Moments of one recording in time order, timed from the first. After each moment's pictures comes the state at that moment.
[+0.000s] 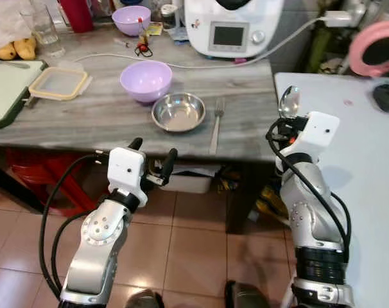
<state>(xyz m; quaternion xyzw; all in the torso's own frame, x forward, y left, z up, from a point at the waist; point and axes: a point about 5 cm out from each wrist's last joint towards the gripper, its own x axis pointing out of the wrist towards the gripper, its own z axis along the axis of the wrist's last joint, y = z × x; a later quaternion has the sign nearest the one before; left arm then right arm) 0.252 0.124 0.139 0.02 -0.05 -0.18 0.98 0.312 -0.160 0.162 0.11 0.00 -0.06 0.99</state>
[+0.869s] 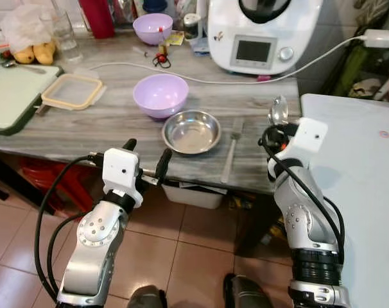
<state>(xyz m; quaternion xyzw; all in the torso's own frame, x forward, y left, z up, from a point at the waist) 0.251 0.132 0.139 0.03 -0.05 -0.16 0.99 0.311 -0.154 0.142 0.14 0.06 -0.05 0.99</state>
